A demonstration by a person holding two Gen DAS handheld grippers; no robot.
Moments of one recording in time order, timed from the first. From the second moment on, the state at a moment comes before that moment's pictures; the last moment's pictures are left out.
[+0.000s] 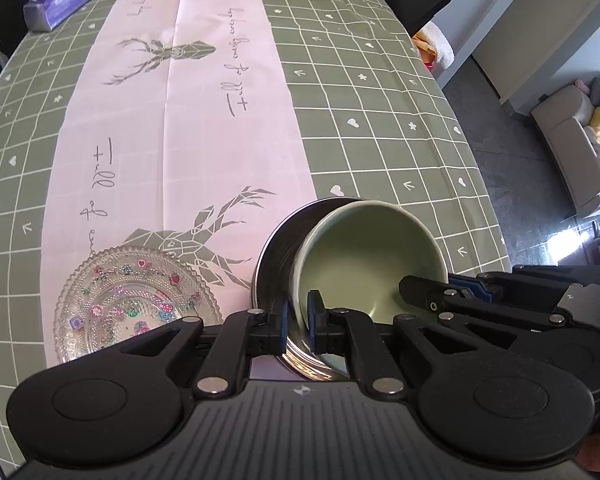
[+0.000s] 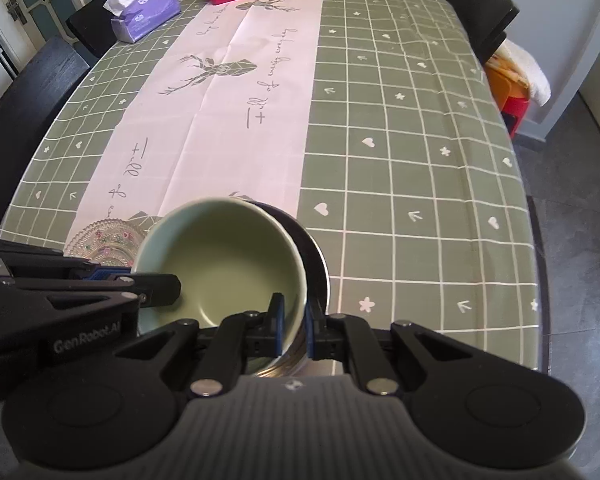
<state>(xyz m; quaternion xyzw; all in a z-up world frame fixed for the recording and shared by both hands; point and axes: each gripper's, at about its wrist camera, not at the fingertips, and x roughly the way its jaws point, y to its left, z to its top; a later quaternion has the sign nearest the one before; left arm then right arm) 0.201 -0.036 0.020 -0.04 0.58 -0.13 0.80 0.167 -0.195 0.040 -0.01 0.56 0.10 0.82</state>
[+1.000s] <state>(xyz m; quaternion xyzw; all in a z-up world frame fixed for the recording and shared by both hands) 0.203 -0.025 0.033 -0.08 0.58 -0.15 0.80 0.178 -0.196 0.048 0.01 0.56 0.10 0.83</state>
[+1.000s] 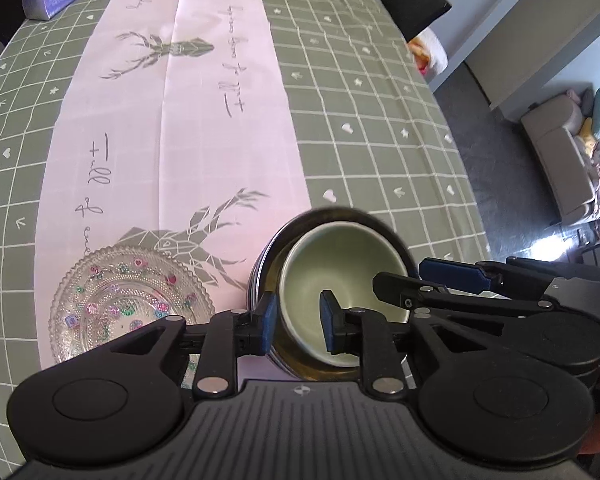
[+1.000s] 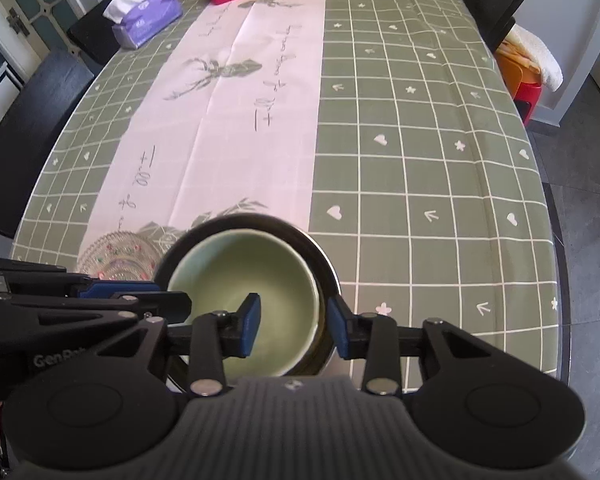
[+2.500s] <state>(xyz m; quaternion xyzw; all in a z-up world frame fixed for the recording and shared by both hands) 0.207 -0.003 -0.044 -0.14 0.58 -0.17 0.78 0.178 -0.237 -0.024 0.18 0.59 0.10 0.78</state>
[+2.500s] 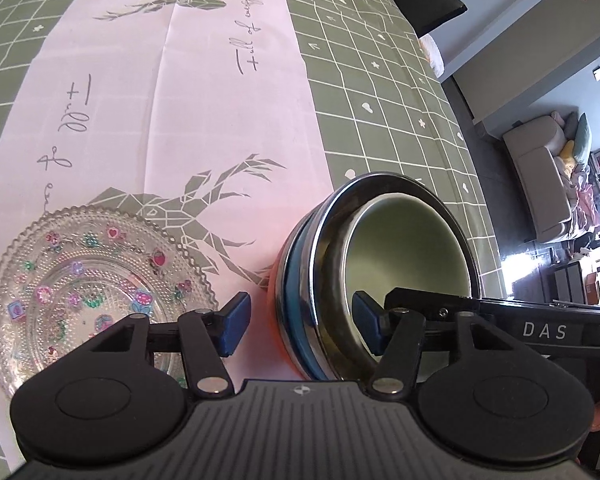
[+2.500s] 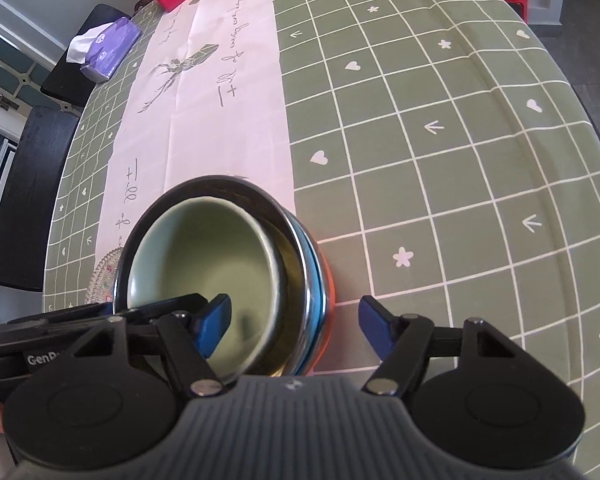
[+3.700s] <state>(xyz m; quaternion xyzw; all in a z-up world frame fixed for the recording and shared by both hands) 0.189 0.004 -0.019 -0.15 0.56 -0.15 0.80 0.160 -0.233 -0.011 0.22 0.57 0.10 0.78</state>
